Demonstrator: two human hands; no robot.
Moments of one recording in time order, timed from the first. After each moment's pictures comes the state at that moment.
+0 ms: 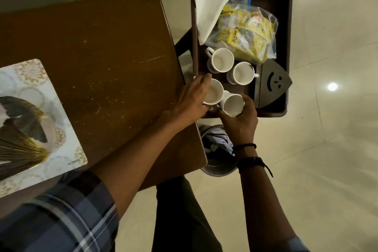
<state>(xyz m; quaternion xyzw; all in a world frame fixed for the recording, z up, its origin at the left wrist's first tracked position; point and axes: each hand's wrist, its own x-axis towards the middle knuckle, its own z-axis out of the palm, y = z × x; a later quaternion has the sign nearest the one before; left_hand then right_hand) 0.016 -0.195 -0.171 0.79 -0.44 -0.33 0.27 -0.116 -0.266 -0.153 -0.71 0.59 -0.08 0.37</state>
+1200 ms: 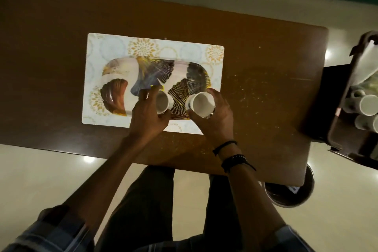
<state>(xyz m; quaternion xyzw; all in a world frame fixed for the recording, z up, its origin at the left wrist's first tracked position) 0.119 0.272 -0.125 0.95 -0.06 -0.16 0.28 0.070 0.100 -0.125 -0.86 0.25 0.06 0.44</state>
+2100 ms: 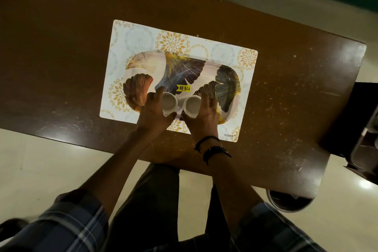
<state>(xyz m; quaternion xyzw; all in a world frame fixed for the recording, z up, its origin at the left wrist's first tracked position) 0.141 0.340 -0.174 0.92 -0.01 -0.25 0.30 0.106 0.200 -0.174 -0.88 0.25 0.16 0.38</state>
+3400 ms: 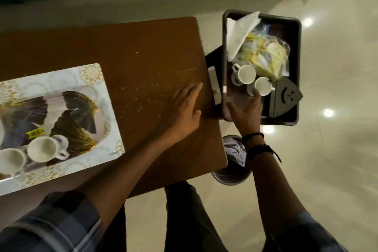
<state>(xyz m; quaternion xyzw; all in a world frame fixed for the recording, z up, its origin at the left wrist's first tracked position) 0.053 -0.077 -0.107 0.83 -0.33 -0.33 0.30 -0.062 -0.226 -0.125 -0.73 0.57 -0.03 0.38</state>
